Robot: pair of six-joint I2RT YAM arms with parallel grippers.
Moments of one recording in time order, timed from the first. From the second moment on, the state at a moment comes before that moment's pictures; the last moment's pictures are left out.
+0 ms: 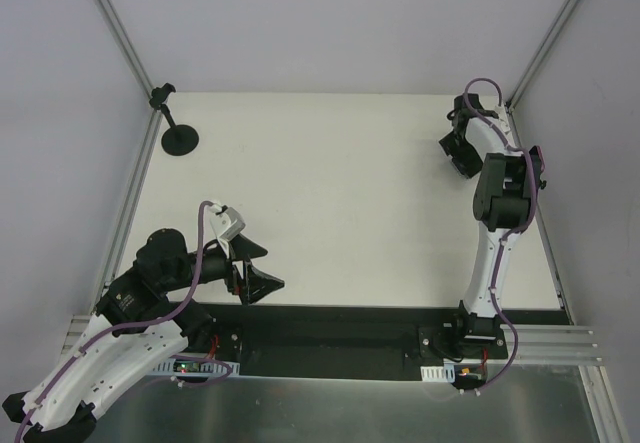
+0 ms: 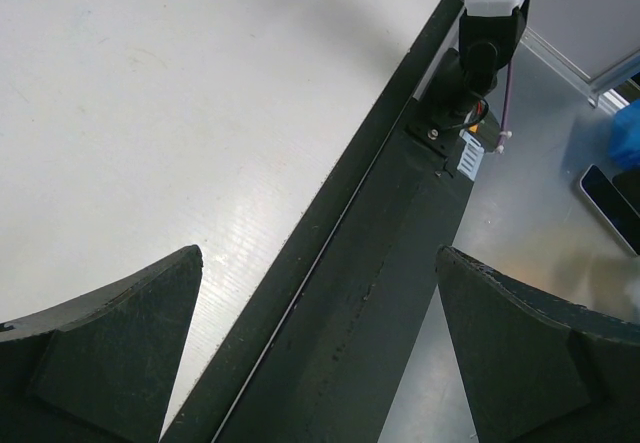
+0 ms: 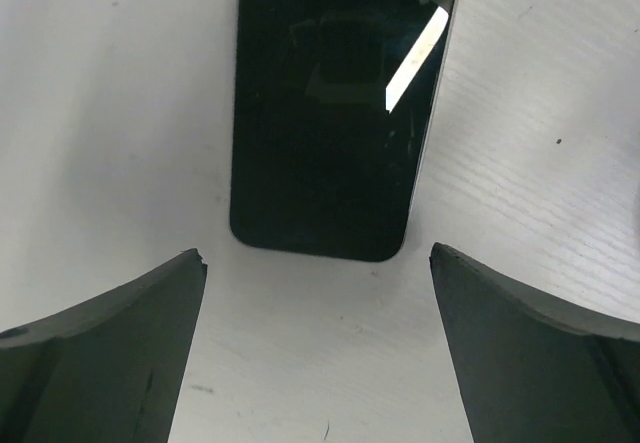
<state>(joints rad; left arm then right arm) -0.69 0.35 0.66 -0.60 0.48 -0.31 -0.02 2.23 1.84 -0.81 0.42 0.90</state>
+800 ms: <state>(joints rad) -0.69 0.35 0.66 -0.60 0.49 -0.31 -0.08 2.44 2.14 -1.00 0.37 0.96</state>
